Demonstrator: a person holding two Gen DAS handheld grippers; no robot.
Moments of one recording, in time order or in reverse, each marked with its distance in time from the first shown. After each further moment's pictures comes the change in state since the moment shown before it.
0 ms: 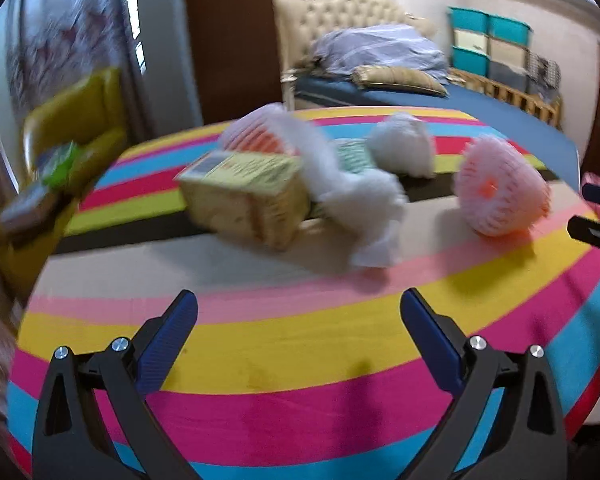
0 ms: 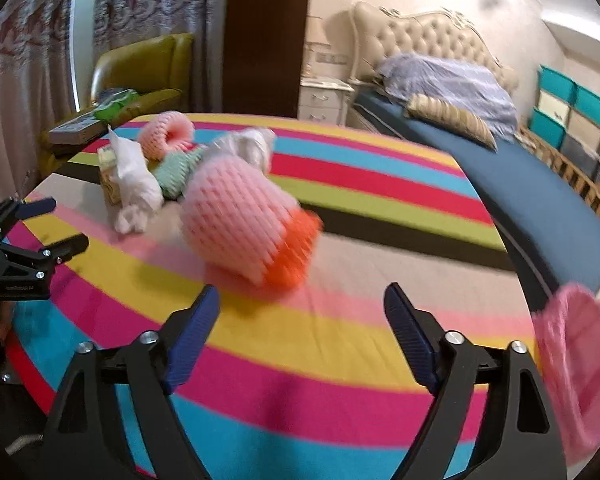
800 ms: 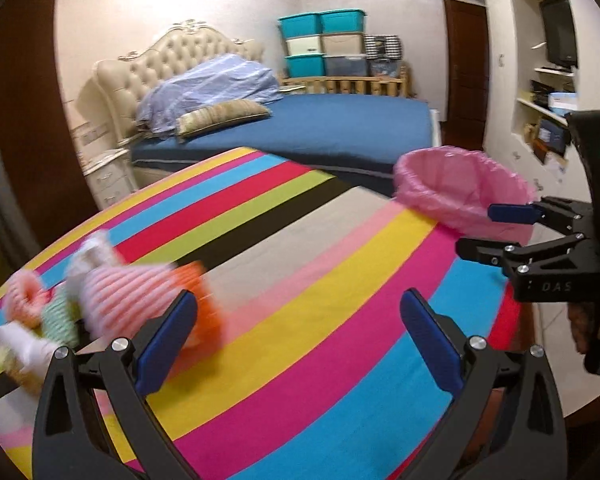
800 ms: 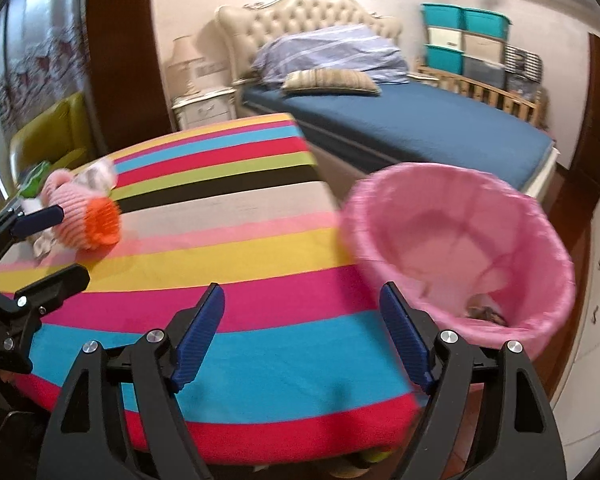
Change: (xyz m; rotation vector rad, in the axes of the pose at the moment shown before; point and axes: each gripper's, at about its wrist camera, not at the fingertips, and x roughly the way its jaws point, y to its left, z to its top) left arm -0.027 -0.255 0.028 0.404 -0.141 -0.393; right arm -0.076 -0.154 -0.107 0.355 0.016 -0.199
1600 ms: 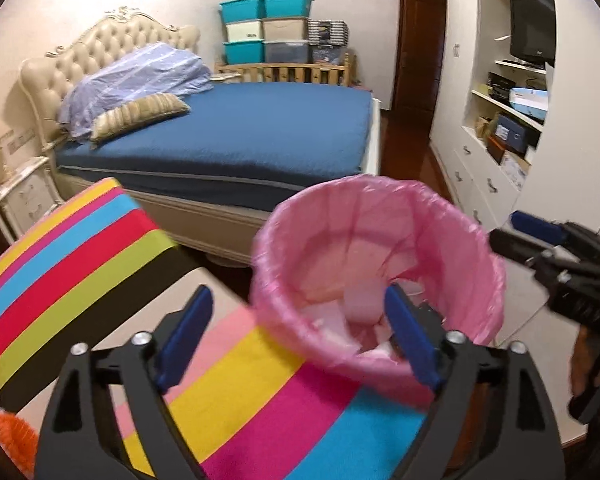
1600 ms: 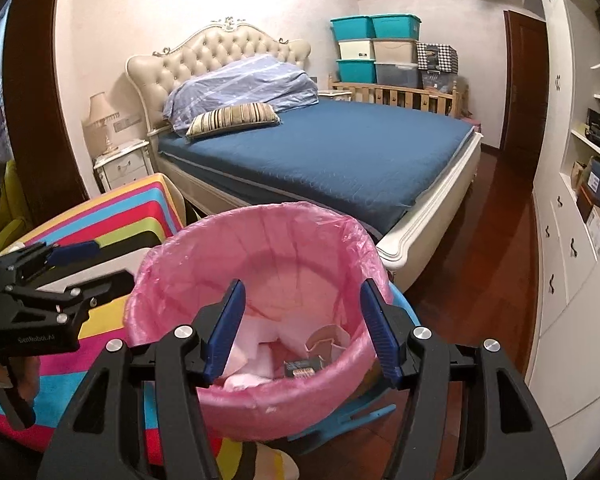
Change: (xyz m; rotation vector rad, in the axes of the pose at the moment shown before) left arm 0.143 -0.152 0.122 0.038 0.051 -0.239; right arm -0.042 -0.178 0.000 0.223 -0.135 -0.230
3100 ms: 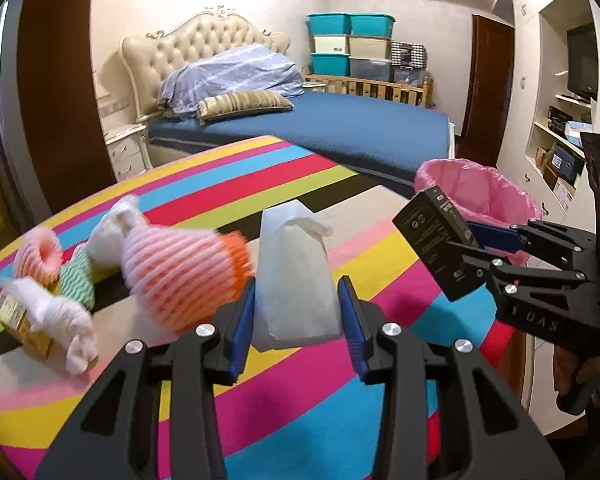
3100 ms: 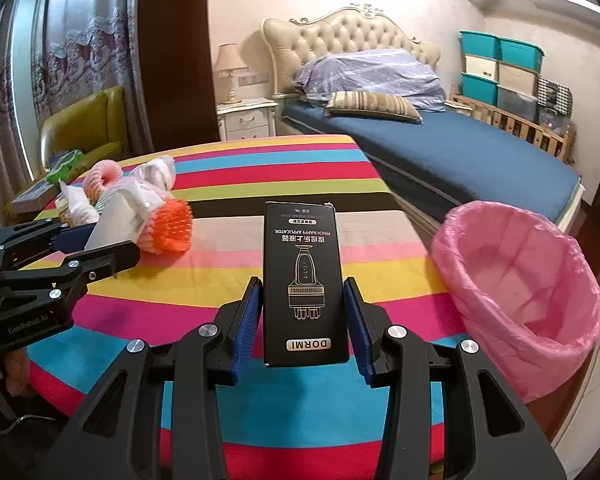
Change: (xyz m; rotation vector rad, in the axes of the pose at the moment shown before) left arm -0.192 0.124 -0.143 -0.145 -0.052 0.217; right arm -0.029 0.228 -0.051 -0.264 0.050 0.296
